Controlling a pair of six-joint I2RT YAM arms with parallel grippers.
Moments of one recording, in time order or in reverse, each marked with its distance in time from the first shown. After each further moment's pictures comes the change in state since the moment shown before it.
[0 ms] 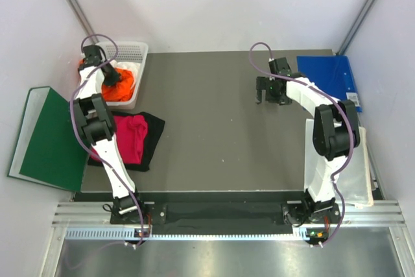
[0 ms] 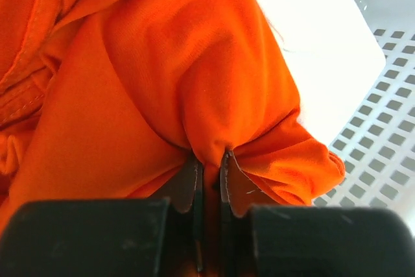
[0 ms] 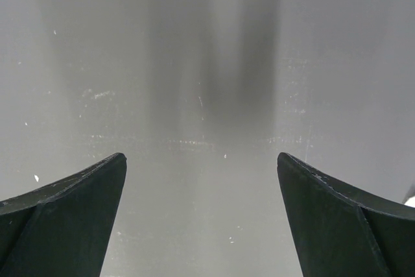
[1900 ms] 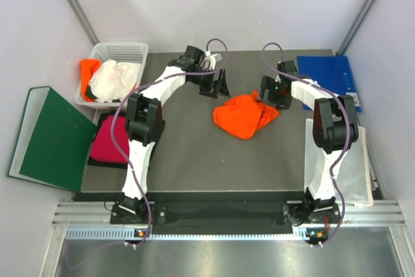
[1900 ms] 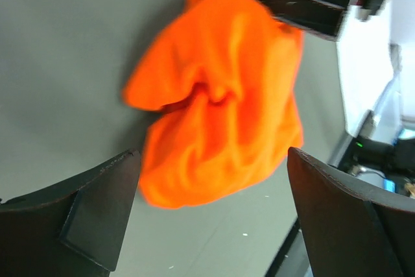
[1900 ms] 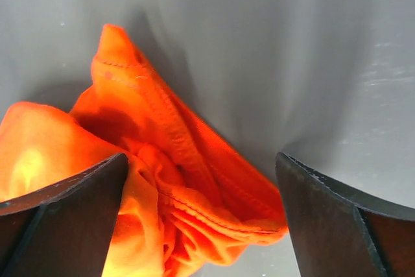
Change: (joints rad) left arm -0.693 -0.019 -0.037 -0.063 0.623 0.232; right arm -0.098 0.089 -0.023 0.103 -0.214 0.157
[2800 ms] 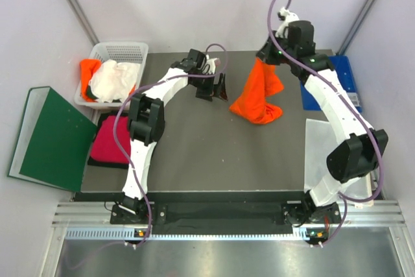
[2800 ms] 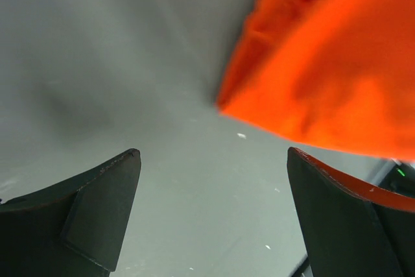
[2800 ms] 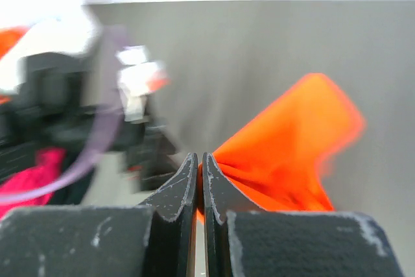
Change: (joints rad) left arm -0.013 0.022 -0.004 -0.022 -0.145 -0.009; right arm 0.105 -0.359 0.231 0.009 -0.026 -0.076
